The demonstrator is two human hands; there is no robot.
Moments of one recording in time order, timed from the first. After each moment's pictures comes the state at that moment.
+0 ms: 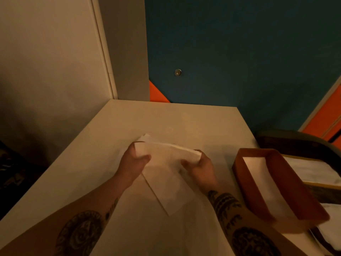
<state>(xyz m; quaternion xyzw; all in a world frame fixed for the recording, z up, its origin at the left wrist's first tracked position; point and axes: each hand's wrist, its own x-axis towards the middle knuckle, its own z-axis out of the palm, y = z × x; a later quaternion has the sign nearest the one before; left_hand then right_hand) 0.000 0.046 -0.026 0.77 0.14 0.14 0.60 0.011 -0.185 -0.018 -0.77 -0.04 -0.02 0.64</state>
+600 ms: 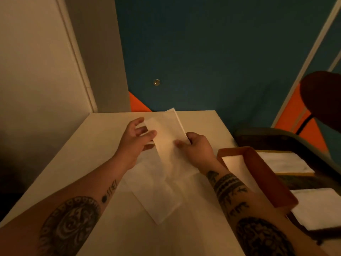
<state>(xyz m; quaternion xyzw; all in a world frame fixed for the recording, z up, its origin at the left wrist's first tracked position) 0.037 -0.007 0.071 0.67 0.04 0.07 0.74 0.020 -0.212 0.082 -0.84 -0.02 -0.01 0.54</state>
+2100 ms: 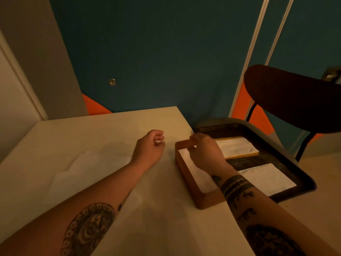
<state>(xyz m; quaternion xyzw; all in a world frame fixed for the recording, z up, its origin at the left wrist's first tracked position) 0.034 -0.162 0.049 0.88 -0.09 0.07 0.47 -0.022 -0.343 0.082 -0.95 0.08 -0.08 0.28</state>
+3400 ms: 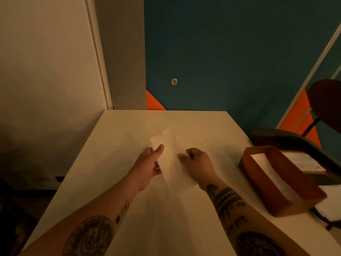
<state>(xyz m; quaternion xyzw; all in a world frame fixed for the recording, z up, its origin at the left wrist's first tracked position) 0.002 0.080 0.012 0.59 0.10 -0.09 0.80 -0.023 -0.092 0.053 -0.86 0.07 0.01 0.51</state>
